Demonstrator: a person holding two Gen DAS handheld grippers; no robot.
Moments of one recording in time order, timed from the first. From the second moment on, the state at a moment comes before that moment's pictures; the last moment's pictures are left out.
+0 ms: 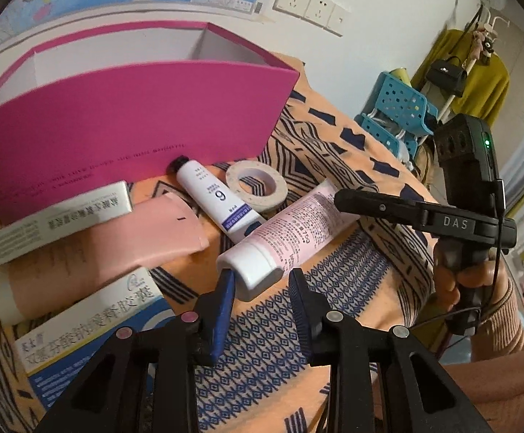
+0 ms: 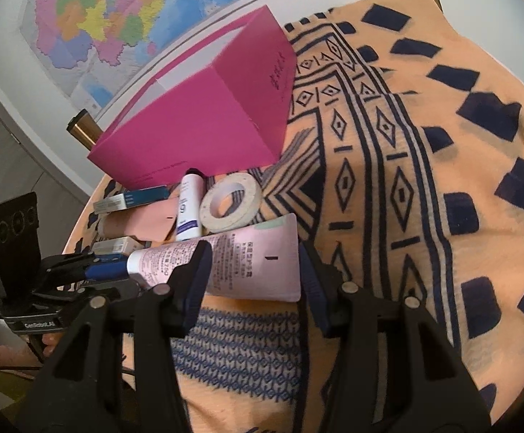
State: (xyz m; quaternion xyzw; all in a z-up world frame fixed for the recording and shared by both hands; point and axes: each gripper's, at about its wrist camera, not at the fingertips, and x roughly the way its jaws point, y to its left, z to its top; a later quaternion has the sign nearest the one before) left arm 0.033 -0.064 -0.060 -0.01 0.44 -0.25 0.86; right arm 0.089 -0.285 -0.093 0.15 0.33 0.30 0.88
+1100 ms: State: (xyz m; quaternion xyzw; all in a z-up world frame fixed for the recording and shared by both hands) left arm 0.080 -0.023 0.051 0.01 0.31 -0.18 0.93; right arm 0.112 -0.246 0.023 0.10 0.20 0.35 0.91
